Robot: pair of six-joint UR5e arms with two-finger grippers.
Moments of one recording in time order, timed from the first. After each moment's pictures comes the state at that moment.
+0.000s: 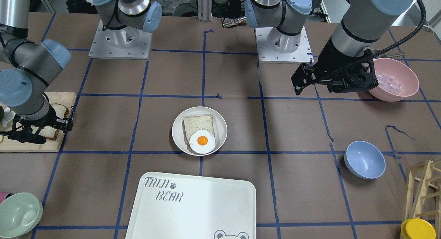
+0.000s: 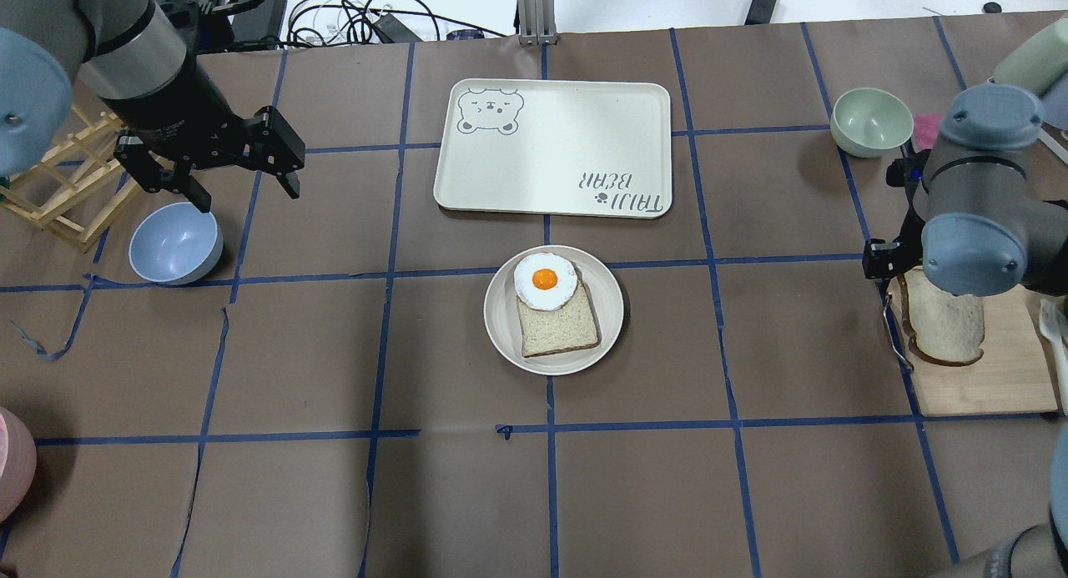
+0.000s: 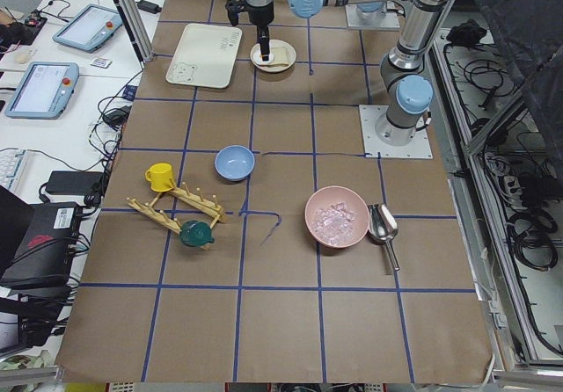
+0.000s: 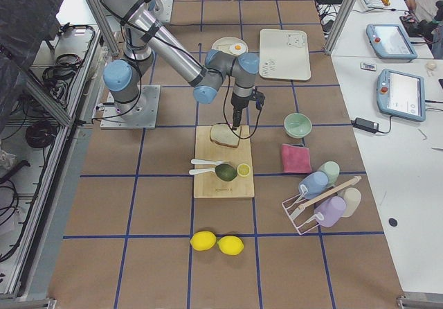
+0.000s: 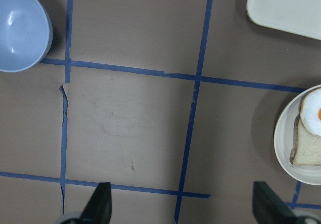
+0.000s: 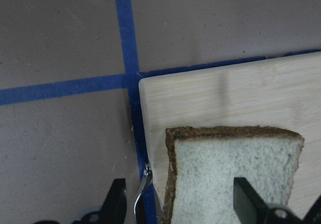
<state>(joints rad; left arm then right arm) -1.47 -1.59 -1.60 -1.57 1.56 -0.03 1.18 -1.28 2.03 -2.29 -1.84 -0.27</state>
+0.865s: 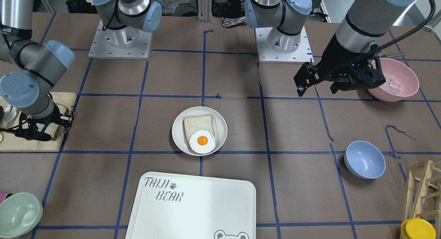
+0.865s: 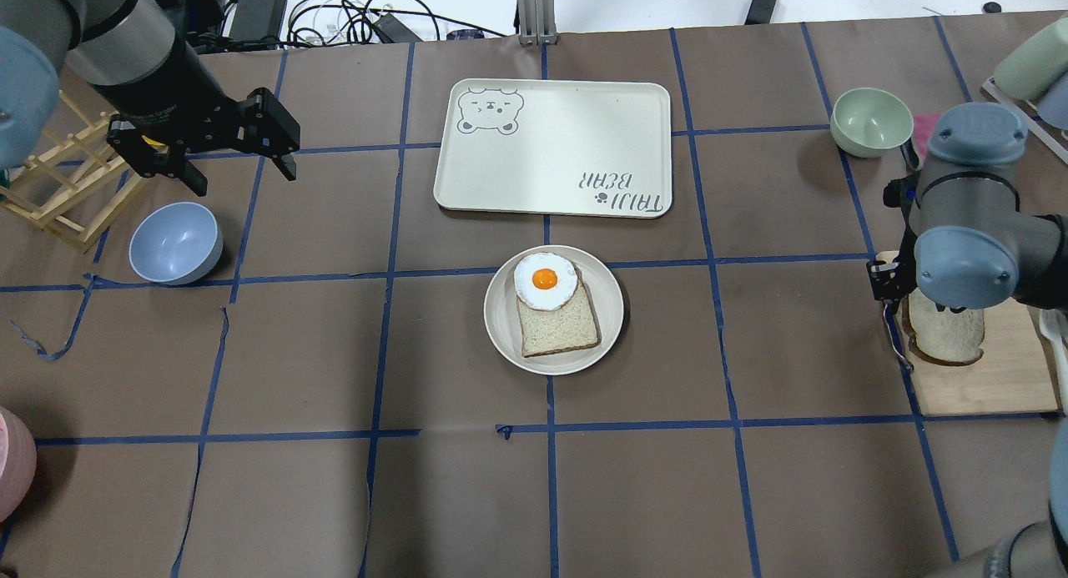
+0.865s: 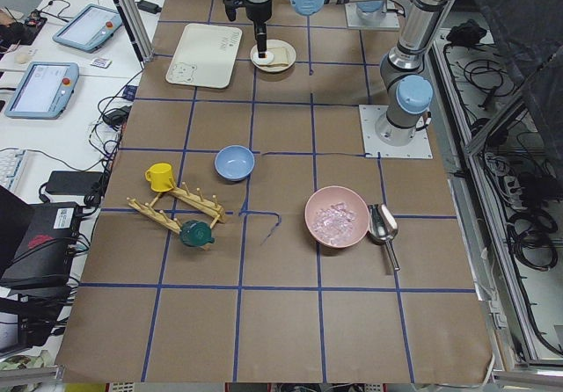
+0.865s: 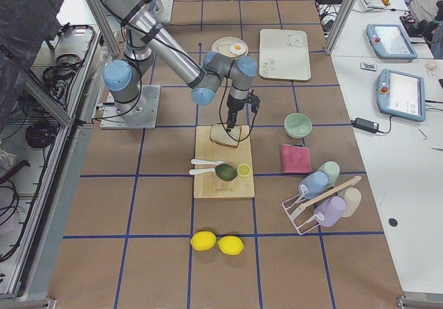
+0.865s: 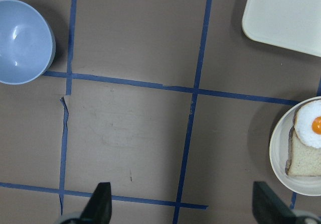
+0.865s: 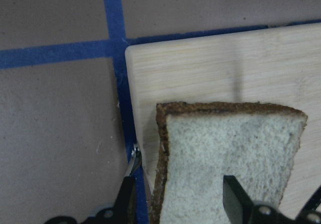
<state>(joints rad) -1.46 -1.59 -1.59 -1.54 1.55 -0.03 1.18 -1.28 2.06 -2.28 -1.88 -0.27</state>
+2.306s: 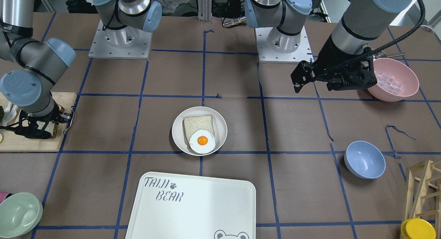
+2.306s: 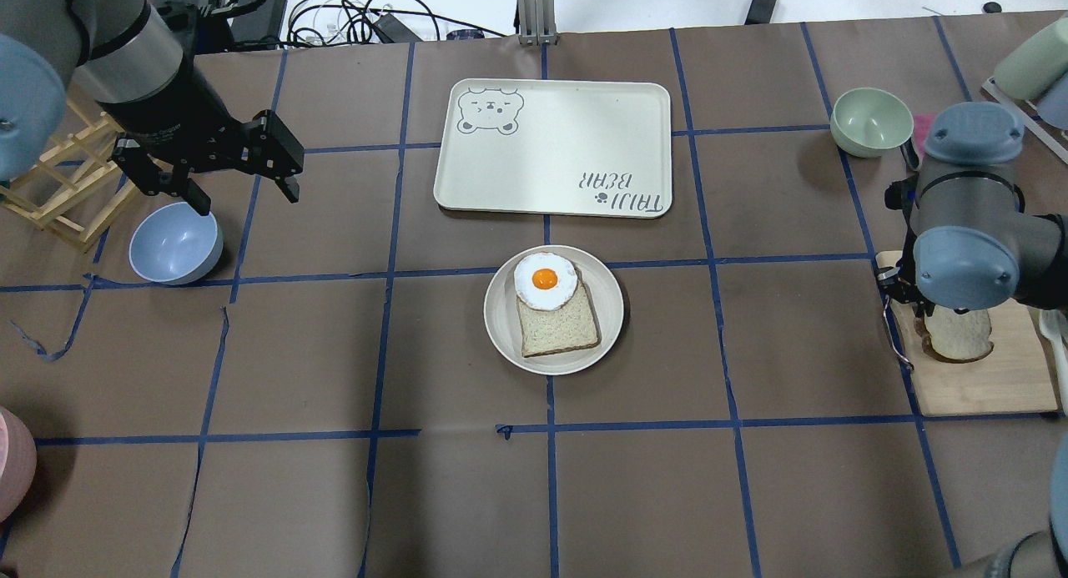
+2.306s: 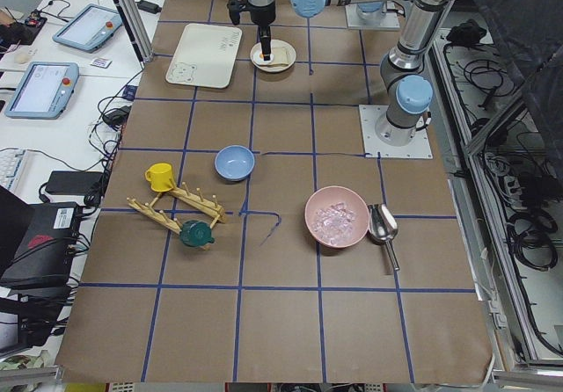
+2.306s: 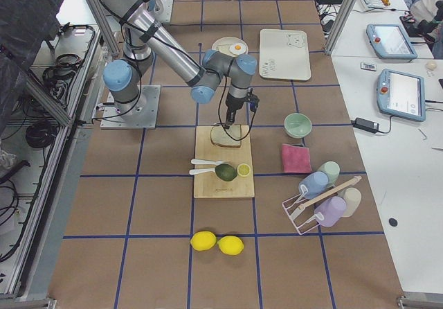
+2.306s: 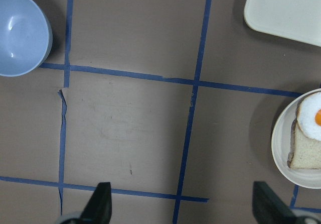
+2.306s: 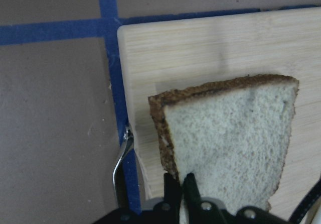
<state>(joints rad) -1.46 -1.58 -1.61 -1.58 1.56 0.00 1.19 -1.29 2.06 -2.26 -1.93 -0.26</state>
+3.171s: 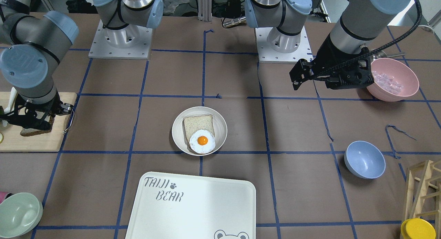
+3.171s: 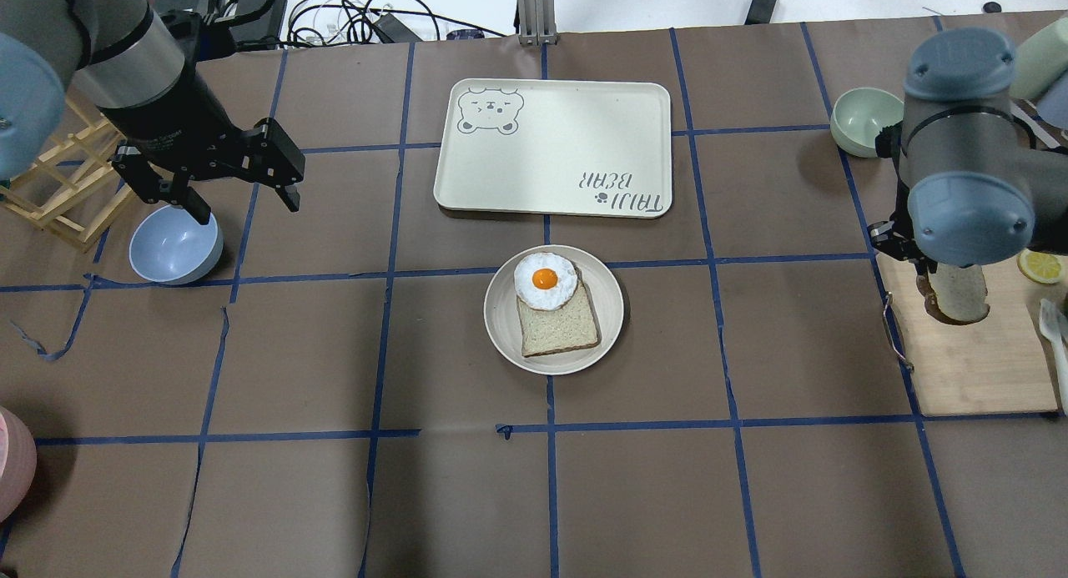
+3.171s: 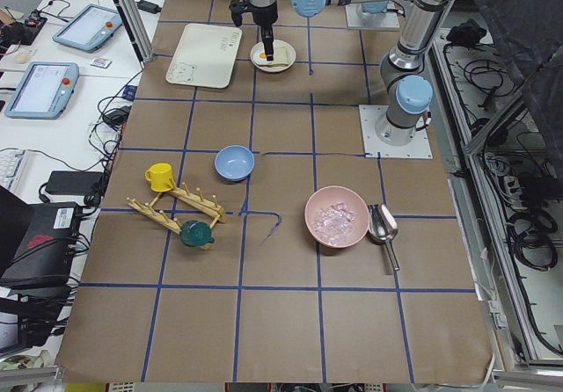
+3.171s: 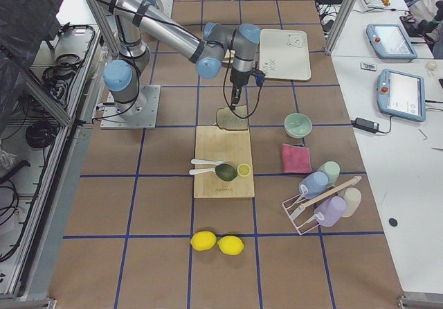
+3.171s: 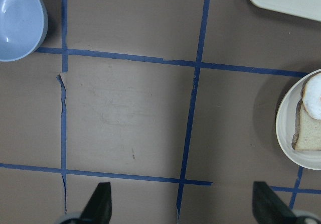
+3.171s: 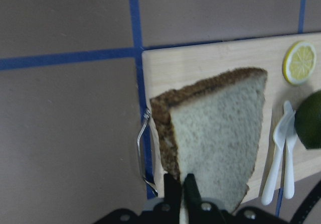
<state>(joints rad) -1.46 -1.58 -1.61 -1.61 1.56 0.00 1.36 -1.42 1.90 -1.98 -1.97 -0.13</state>
